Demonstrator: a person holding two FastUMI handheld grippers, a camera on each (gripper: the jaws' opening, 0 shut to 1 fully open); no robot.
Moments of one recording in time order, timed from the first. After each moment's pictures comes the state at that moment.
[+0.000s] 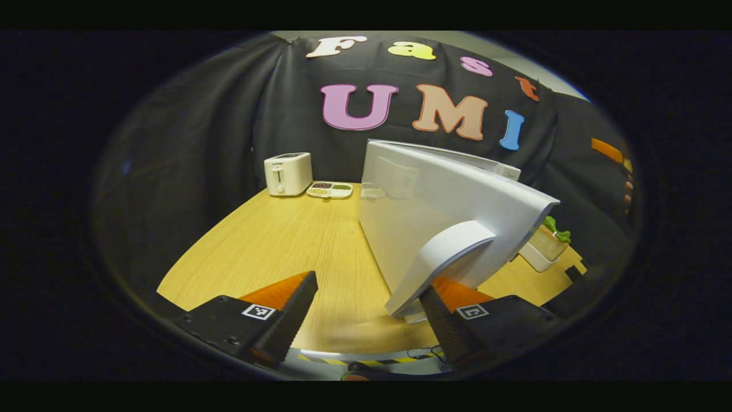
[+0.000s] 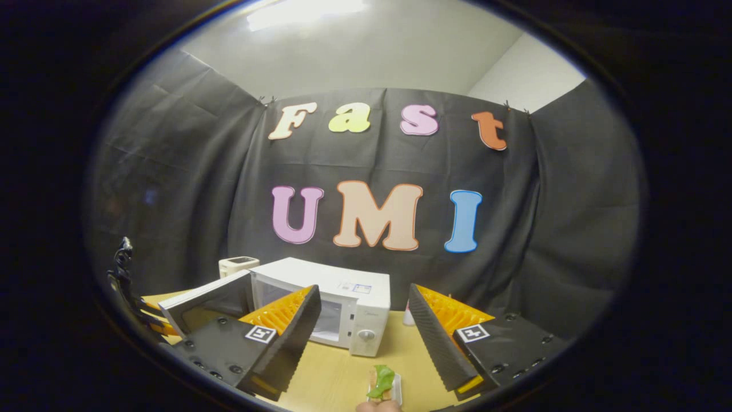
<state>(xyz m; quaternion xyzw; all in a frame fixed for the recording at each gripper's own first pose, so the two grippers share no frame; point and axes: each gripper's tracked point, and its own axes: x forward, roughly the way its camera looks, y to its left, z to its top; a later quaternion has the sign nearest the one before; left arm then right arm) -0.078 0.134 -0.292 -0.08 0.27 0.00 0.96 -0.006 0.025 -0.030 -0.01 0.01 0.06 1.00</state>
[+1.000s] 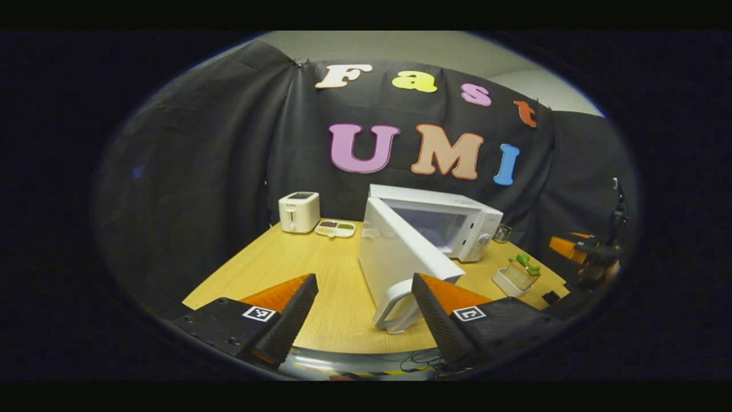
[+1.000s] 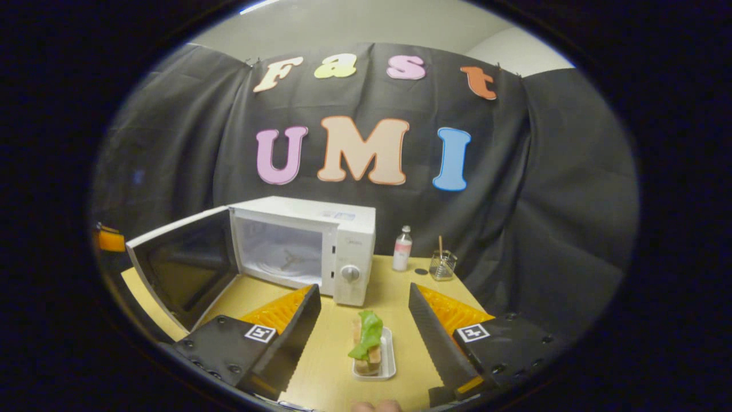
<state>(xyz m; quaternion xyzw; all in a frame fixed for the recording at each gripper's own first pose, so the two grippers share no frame) -0.097 0.144 -0.152 -0.09 0.16 0.03 0.98 -0.019 -0.008 -0.192 -0.02 0.16 0.03 0.99</state>
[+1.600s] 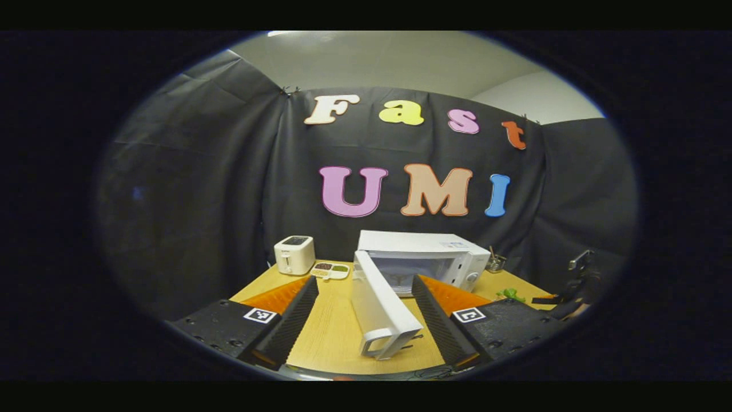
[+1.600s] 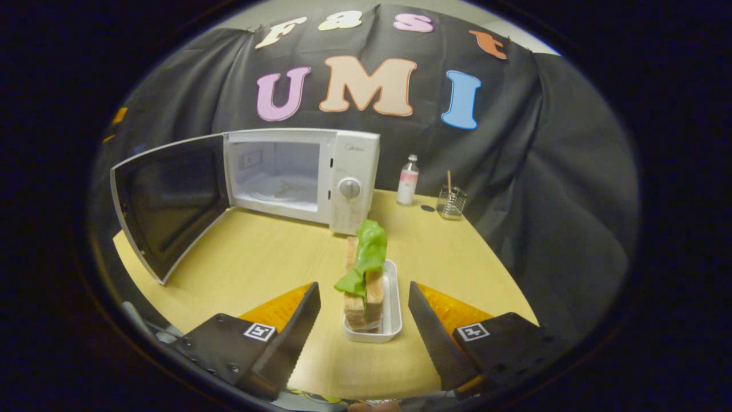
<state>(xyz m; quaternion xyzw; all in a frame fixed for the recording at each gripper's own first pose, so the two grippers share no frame) -0.069 0.124 -0.068 -0.07 0.08 0.02 0.99 -0.043 -0.021 -0.326 -0.04 0.29 0.04 0.96</state>
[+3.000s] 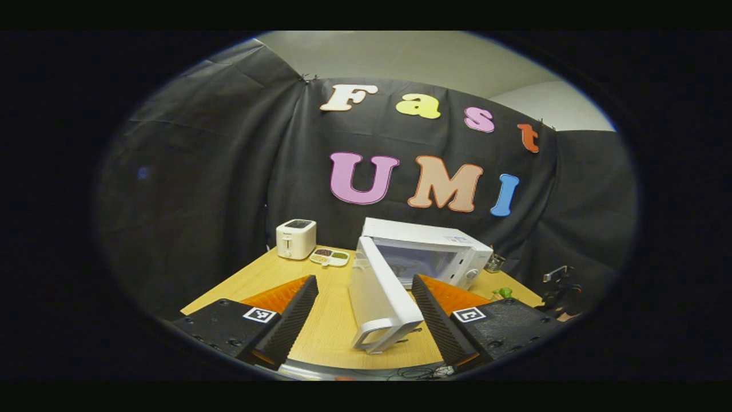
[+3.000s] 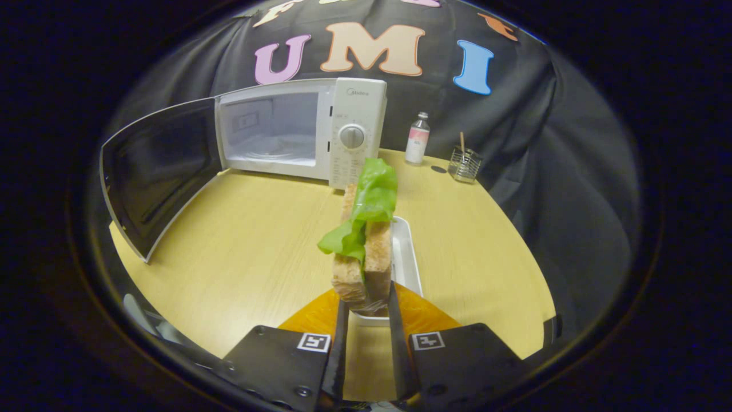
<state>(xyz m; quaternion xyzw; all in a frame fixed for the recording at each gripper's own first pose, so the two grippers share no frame) -0.080 0.134 -0.095 -0.12 0.11 0.04 0.99 -0.038 -0.019 -0.380 -0.04 0.36 0.05 0.93</state>
